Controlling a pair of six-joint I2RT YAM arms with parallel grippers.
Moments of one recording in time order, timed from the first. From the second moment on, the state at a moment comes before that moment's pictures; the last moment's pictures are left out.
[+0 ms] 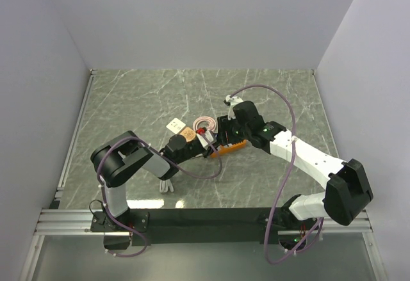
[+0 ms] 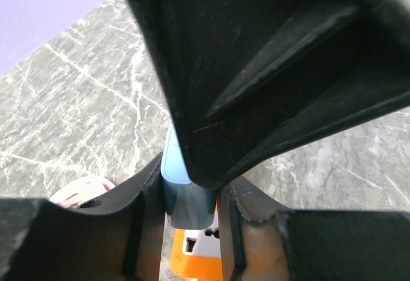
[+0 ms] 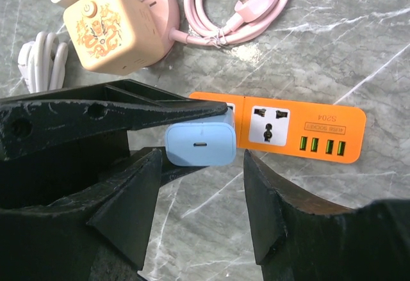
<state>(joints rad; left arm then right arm) -0.82 1.84 0.57 1.30 0.26 0.16 0.64 1.34 0.96 -0.37 -0.06 0.31</state>
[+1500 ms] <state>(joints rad) -0.84 1.83 0.52 1.29 0.25 0.11 0.58 1.43 1.03 -0.40 0.09 0.28</state>
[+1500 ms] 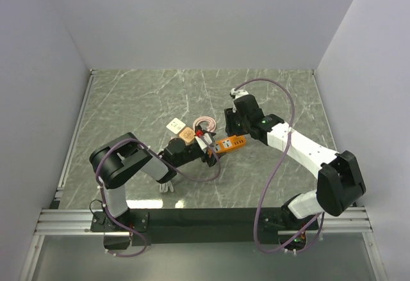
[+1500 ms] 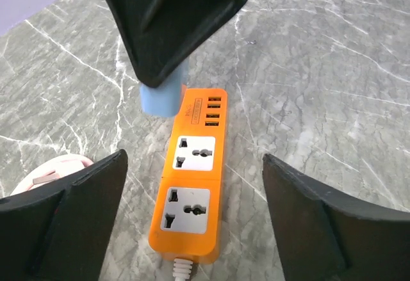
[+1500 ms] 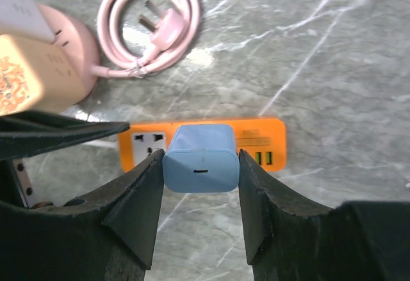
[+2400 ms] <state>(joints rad) -0.84 1.88 0.60 1.10 0.13 0.13 0.58 1.50 1.02 -0.40 0.06 0.27</state>
